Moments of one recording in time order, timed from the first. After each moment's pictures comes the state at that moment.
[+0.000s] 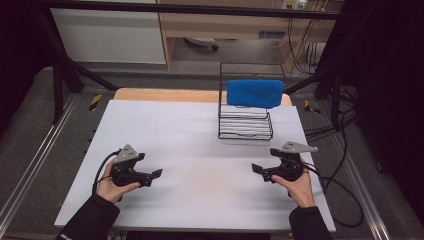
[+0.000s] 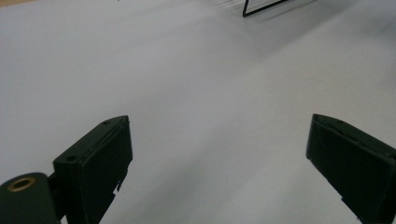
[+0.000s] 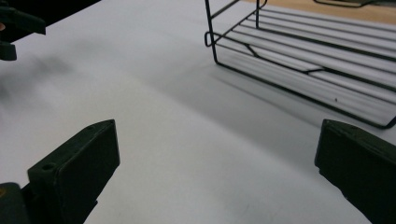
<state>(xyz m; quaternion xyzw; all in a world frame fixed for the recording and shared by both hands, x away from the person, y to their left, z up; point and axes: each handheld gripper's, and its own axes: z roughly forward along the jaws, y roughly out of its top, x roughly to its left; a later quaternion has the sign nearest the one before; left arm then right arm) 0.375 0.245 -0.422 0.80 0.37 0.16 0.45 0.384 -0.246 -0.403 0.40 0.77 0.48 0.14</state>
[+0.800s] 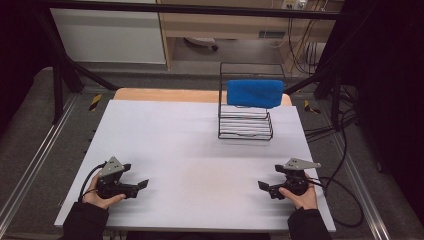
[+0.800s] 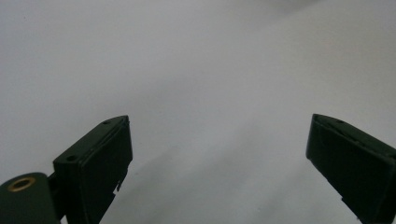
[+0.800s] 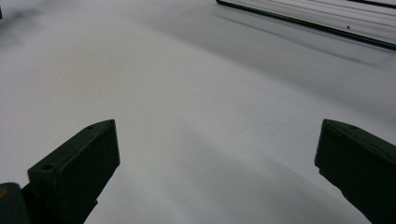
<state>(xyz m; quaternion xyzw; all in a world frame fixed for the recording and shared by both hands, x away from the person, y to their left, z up) 0.354 0.282 -0.448 0.80 0.38 0.17 0.43 0.359 -0.269 -0.445 0.40 0.79 0.46 0.12</state>
